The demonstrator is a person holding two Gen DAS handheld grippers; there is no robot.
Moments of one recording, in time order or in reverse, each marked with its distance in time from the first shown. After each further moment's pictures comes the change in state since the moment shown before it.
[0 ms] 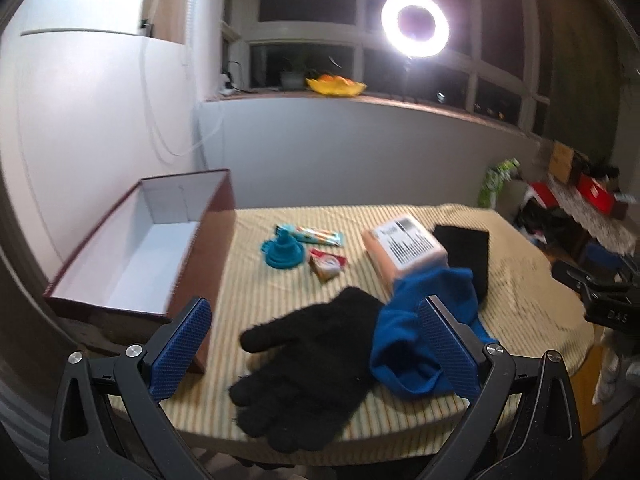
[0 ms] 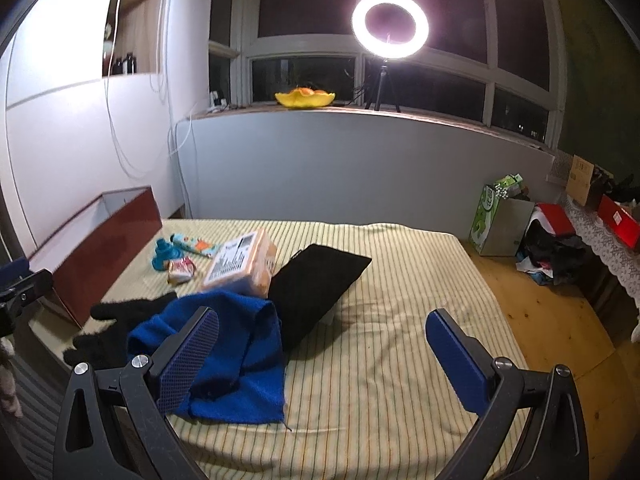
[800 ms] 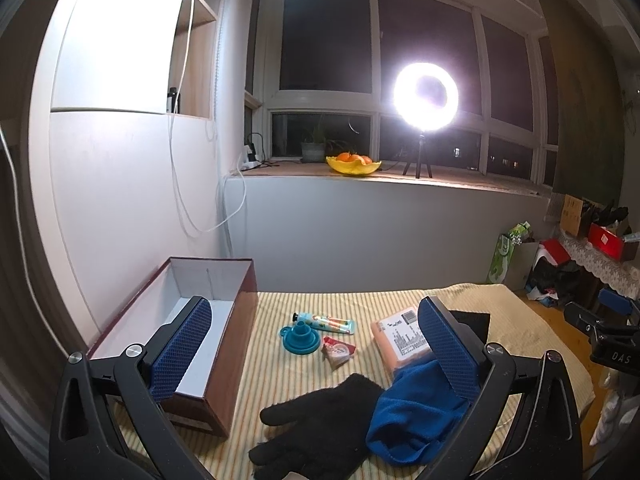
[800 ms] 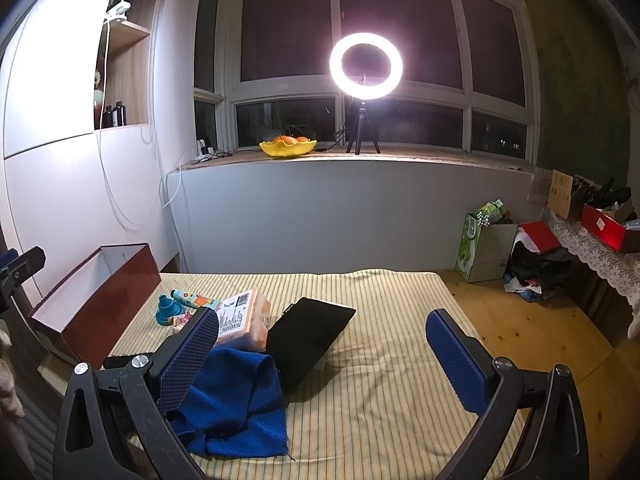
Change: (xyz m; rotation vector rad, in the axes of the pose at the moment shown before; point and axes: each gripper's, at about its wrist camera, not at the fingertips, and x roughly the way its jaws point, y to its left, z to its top) left arm -0.049 0.001 0.052 -0.038 -0.255 0.097; right arm -0.040 -0.015 0.029 0.087 -0.145 -0.019
